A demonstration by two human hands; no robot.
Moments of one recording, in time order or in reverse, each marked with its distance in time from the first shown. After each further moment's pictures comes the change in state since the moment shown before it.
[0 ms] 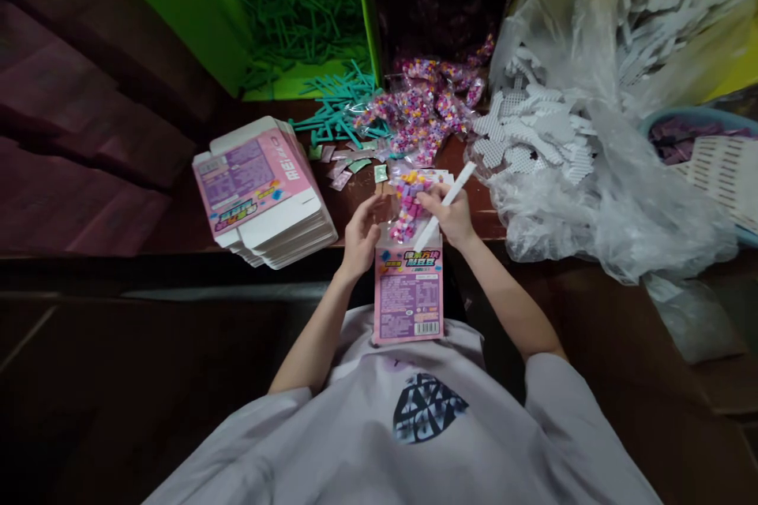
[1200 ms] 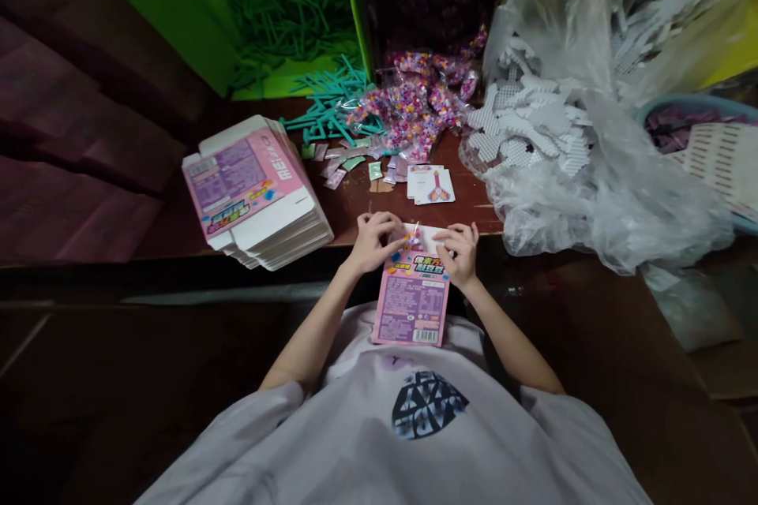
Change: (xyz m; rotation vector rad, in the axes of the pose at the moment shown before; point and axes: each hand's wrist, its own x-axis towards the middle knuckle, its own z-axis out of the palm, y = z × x) left_hand 0.001 -0.017 0.004 0.389 -0.347 -0.009; right_hand -0.086 0.064 -0.039 -0.488 0.109 -0.170
